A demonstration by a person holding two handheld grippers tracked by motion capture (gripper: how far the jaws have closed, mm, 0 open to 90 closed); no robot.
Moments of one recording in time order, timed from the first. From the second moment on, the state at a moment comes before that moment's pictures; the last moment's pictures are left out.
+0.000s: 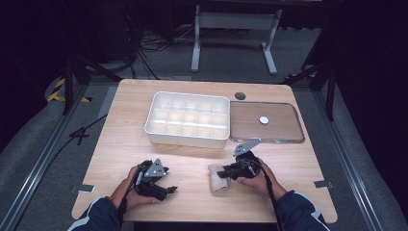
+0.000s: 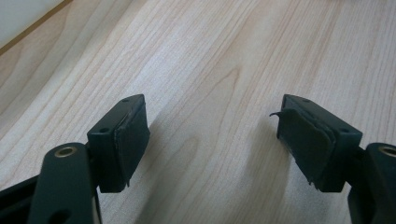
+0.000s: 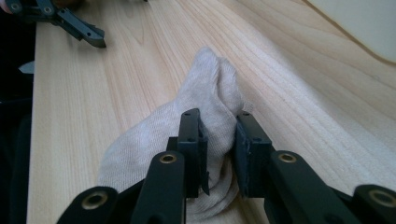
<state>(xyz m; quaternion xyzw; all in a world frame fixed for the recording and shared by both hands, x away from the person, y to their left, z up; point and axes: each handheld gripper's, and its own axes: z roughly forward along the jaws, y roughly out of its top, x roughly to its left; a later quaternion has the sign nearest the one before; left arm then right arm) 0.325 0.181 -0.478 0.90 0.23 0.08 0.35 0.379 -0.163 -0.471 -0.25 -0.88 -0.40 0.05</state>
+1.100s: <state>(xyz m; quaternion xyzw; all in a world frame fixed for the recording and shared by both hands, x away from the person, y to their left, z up) 0.325 0.179 -0.478 0.90 0.23 0.08 0.35 0.387 -0.159 -0.480 -0.25 -0.87 -0.41 0.15</state>
